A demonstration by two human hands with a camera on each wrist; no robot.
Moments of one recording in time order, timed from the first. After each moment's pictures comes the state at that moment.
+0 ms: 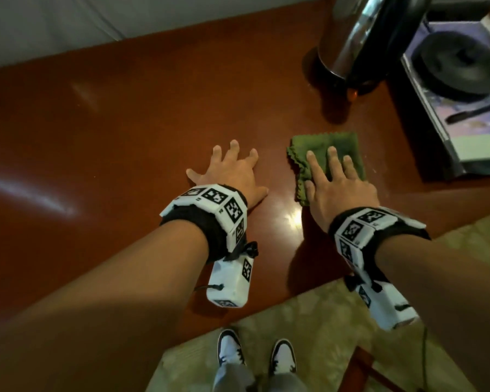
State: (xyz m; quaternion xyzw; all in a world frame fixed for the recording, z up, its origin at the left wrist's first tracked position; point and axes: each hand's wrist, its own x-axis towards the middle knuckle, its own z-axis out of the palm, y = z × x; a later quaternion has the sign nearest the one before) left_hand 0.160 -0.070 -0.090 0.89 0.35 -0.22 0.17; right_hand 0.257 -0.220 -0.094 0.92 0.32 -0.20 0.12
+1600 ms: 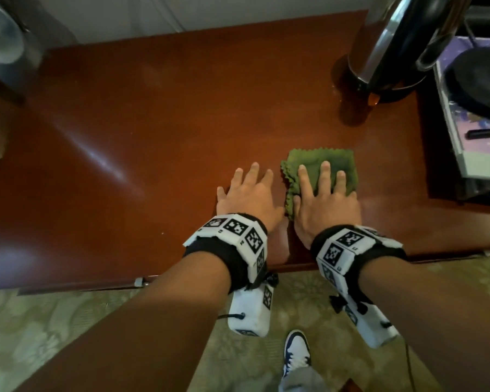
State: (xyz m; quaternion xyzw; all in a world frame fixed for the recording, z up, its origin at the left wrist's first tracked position) left_hand 0.140 -0.176 -0.091 0.85 0.46 -0.16 0.19; right_hand 0.239 -0.254 -0.100 0.86 0.46 -0.17 0.12
